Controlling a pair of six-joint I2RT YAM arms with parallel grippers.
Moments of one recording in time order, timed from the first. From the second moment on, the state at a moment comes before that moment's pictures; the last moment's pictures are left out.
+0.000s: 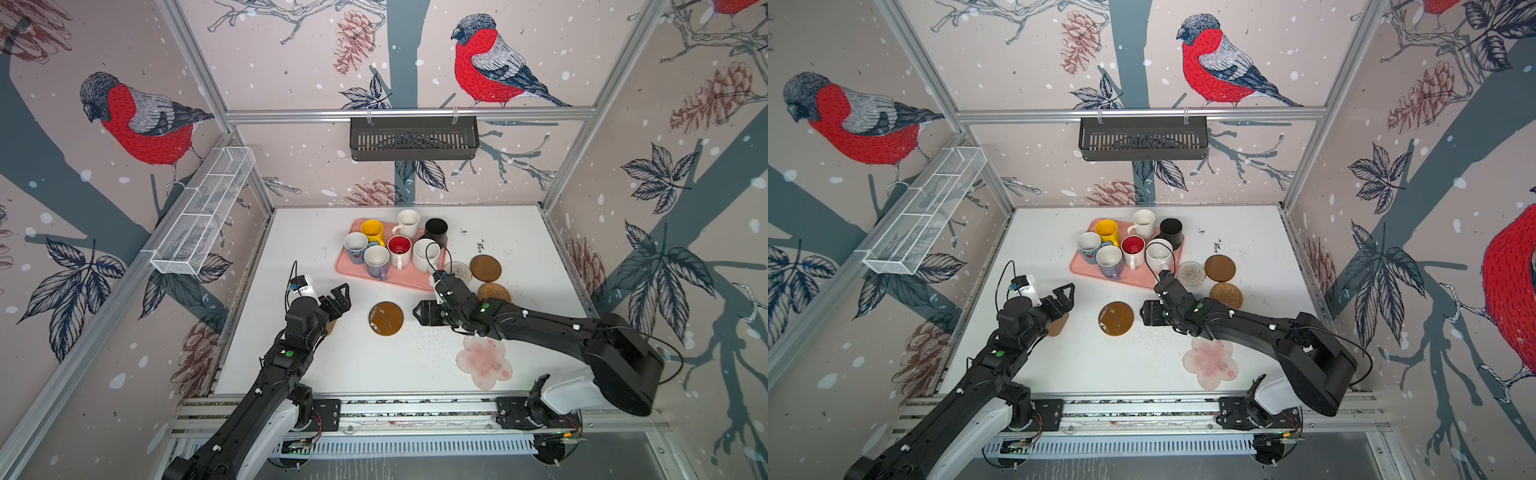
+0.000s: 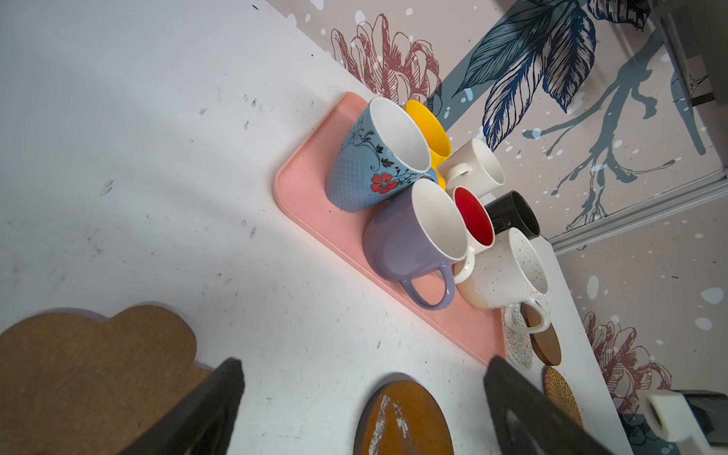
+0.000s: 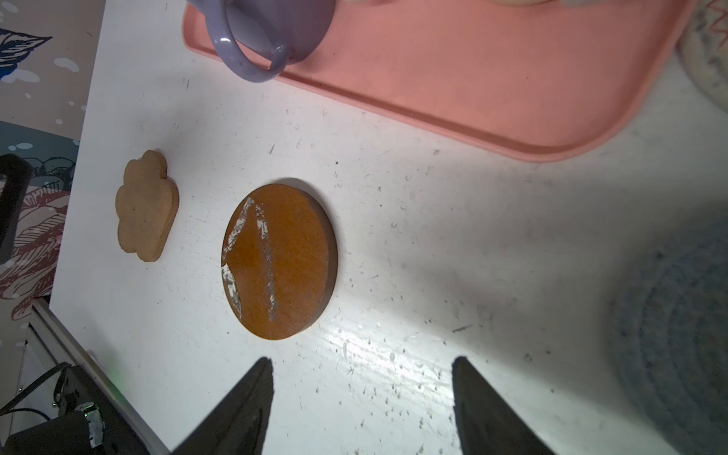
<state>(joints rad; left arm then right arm) -0.27 0.70 0.26 0.06 -0.03 -0.73 0.86 1.46 0.76 -0.14 -0.08 0.70</state>
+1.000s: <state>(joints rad) -0.27 0.69 0.23 0.06 -0.03 -0.73 0.90 1.66 0.85 -0.04 -0.11 0.71</state>
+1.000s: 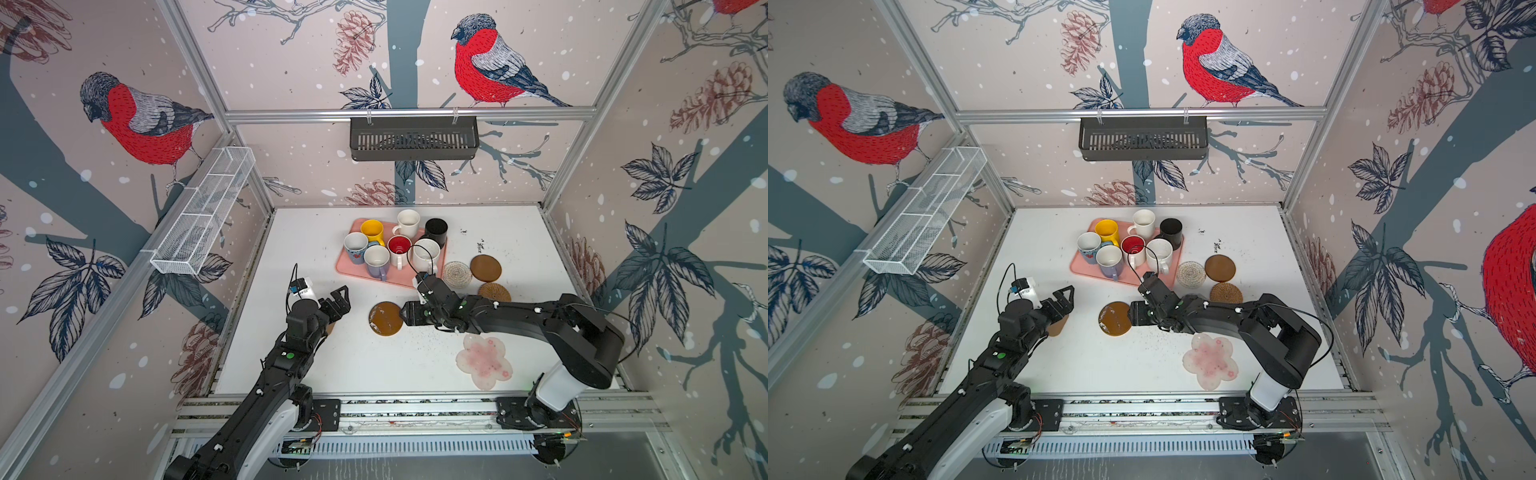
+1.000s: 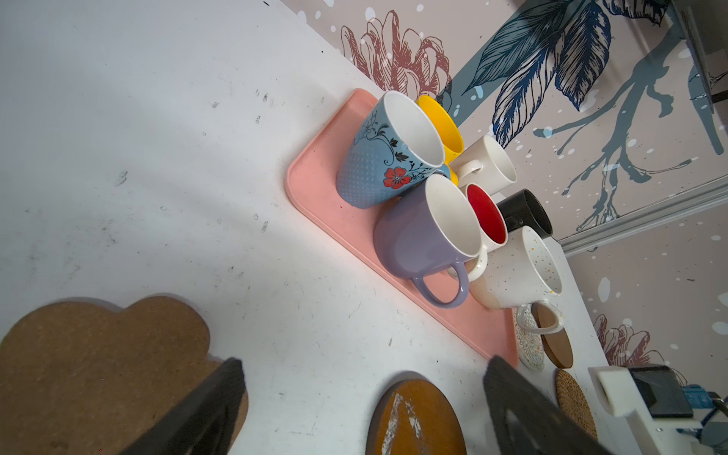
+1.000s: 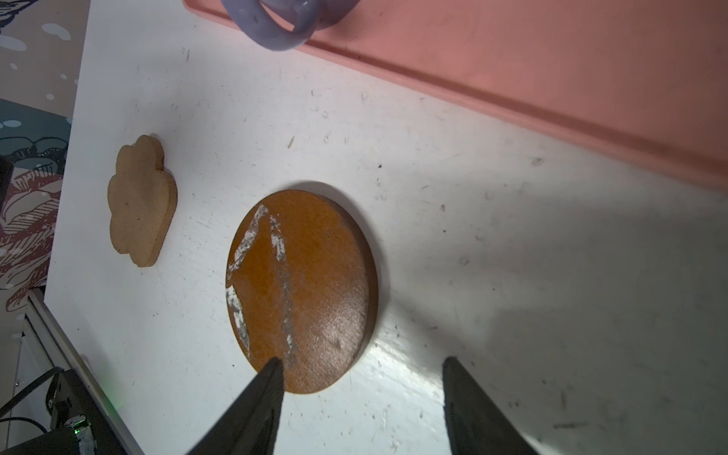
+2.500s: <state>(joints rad) -0.28 0.66 0.23 0.06 -0.03 -0.73 0.98 1.87 1.01 0.01 -0.16 0.74</state>
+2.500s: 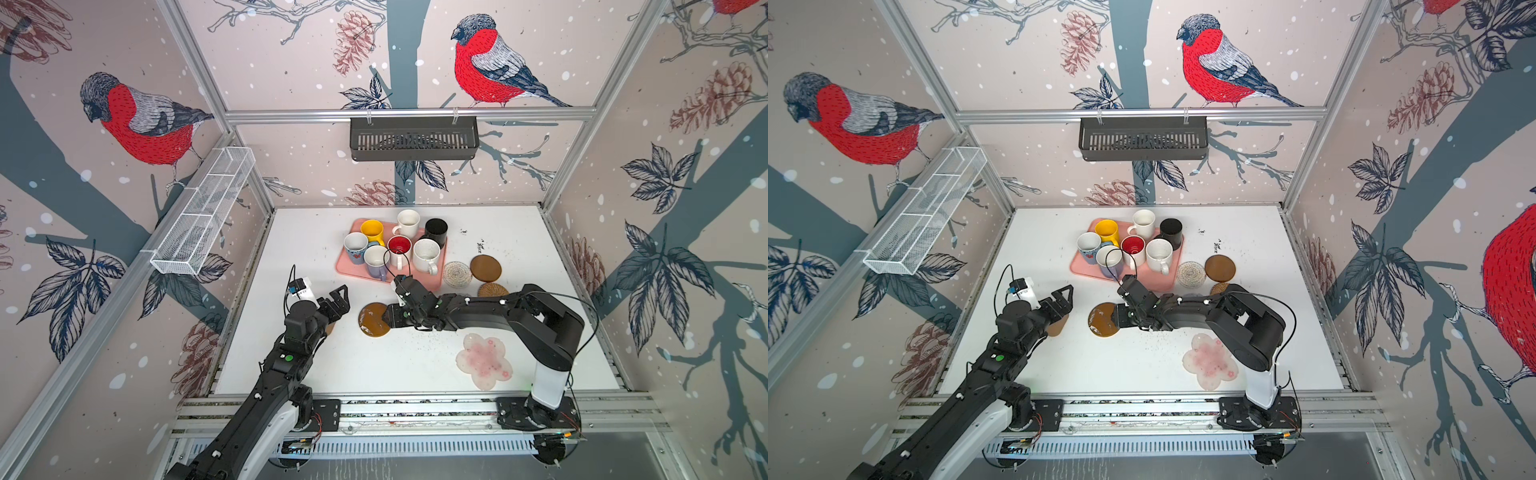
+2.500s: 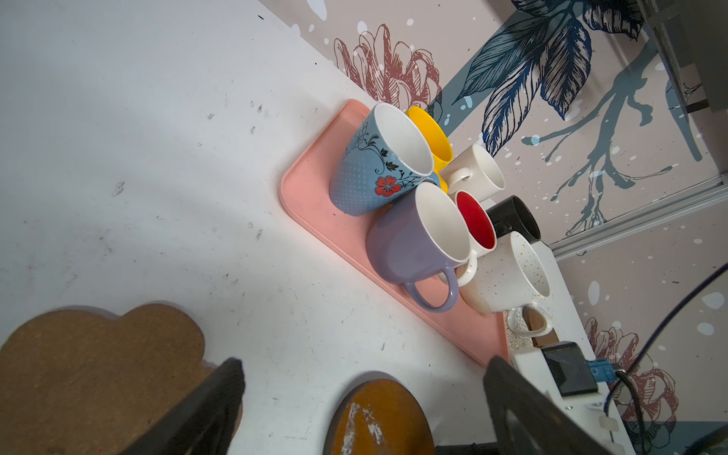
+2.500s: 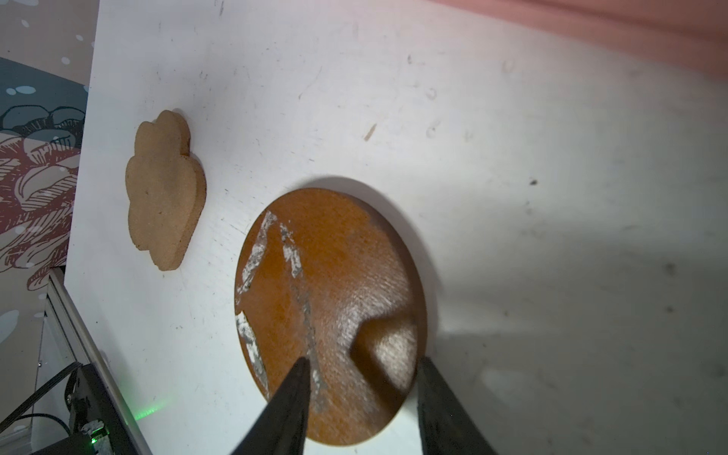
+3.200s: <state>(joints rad) -0.28 0.64 0.23 0.06 -0.03 -0.73 1.03 1.94 1.11 0.01 -0.20 0.77</state>
